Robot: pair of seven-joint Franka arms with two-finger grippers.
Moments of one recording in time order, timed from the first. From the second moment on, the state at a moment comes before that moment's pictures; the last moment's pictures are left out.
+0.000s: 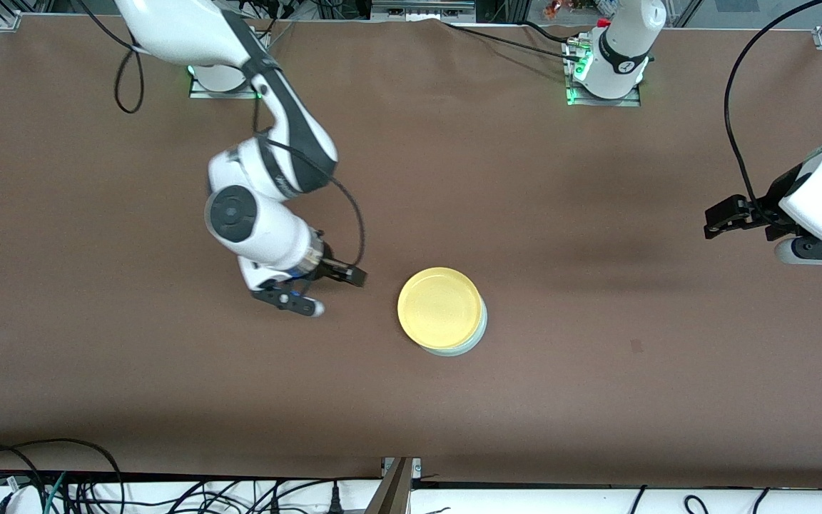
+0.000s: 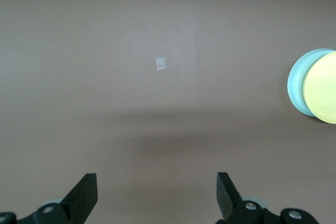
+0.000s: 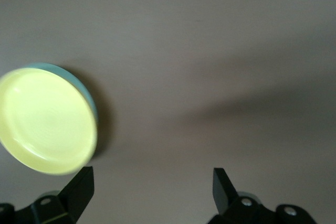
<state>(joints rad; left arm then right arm) 0.02 0.19 -0.07 -1.47 0.01 1.64 -0.03 0.54 0.57 -0.14 -1.40 0.27 1.92 0.59</state>
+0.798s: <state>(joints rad) 0.02 0.20 -0.07 -1.47 0.01 1.64 -0.03 0.53 0.34 -0.62 -1.33 0.23 1.35 -0.14</state>
